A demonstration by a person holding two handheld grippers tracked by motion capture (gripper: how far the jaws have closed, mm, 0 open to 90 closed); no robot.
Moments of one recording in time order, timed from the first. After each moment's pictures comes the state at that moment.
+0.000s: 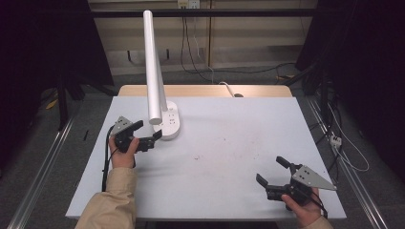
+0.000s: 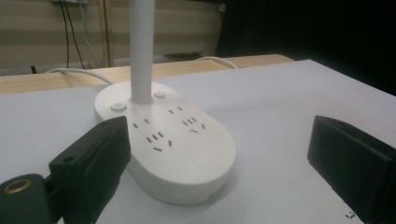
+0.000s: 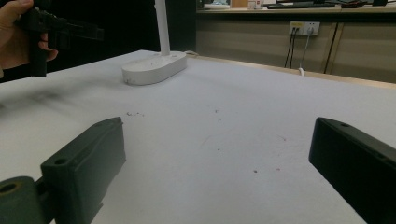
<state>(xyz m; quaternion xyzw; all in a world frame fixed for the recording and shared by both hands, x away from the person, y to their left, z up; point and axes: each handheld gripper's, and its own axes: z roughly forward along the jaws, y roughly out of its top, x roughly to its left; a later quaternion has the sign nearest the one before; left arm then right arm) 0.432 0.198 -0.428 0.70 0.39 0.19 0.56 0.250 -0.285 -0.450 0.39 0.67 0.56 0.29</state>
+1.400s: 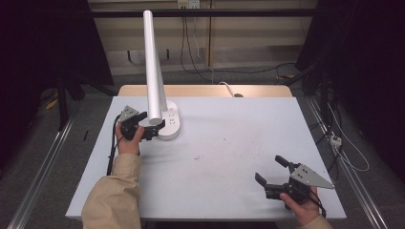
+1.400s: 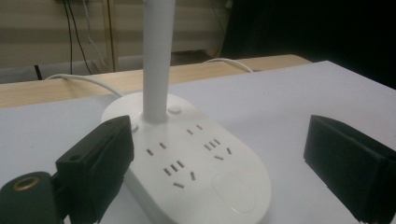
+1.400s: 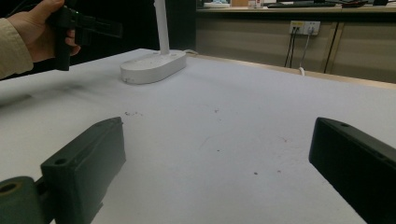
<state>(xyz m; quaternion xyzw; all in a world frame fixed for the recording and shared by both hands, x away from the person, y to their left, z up) 0.474 0.188 -0.431 0.71 0.40 0.19 0.55 0.253 -0.283 -0.451 0.39 0.67 0.56 0.29</state>
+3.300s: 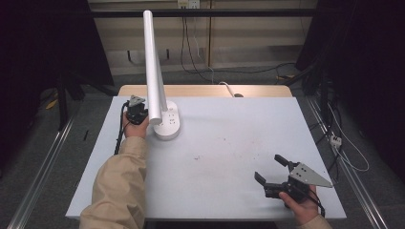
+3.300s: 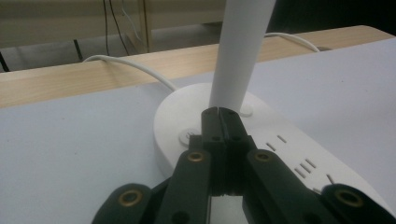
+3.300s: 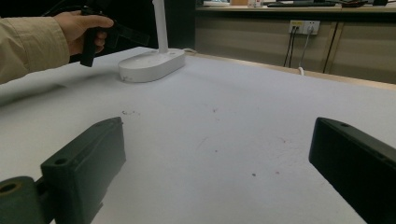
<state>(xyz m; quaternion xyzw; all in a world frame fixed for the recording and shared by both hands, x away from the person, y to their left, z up) 0.536 0.182 -0.444 0.74 0.44 0.22 0.47 0.257 -0.282 -0.452 0.39 0.67 0.56 0.29</state>
